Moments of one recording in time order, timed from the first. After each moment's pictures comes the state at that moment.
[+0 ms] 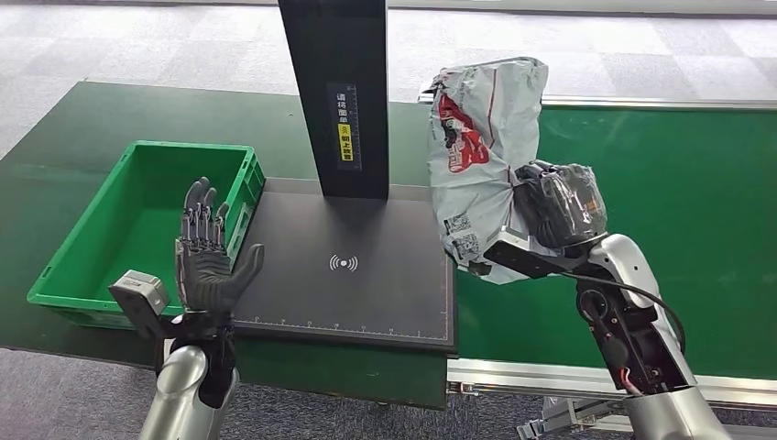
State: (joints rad) left arm -0.19 -0.16 -0.14 -1.35 0.09 0.12 -0.63; right arm -0.55 -0.26 0.39 -1.26 0.75 -0.23 -0.31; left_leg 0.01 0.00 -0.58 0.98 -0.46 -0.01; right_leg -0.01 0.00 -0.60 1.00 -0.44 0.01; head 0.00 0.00
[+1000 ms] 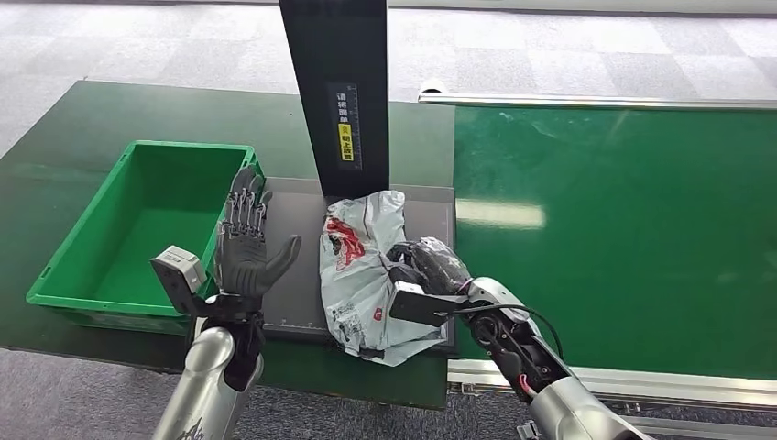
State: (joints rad) left arm -0.28 -0.18 -0.23 -1.25 0.12 0.08 -0.61; right arm -0.62 0.01 0.65 -0.75 0.47 -0.07 -0.52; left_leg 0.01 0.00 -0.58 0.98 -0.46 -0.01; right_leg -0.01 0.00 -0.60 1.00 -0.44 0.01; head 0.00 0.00
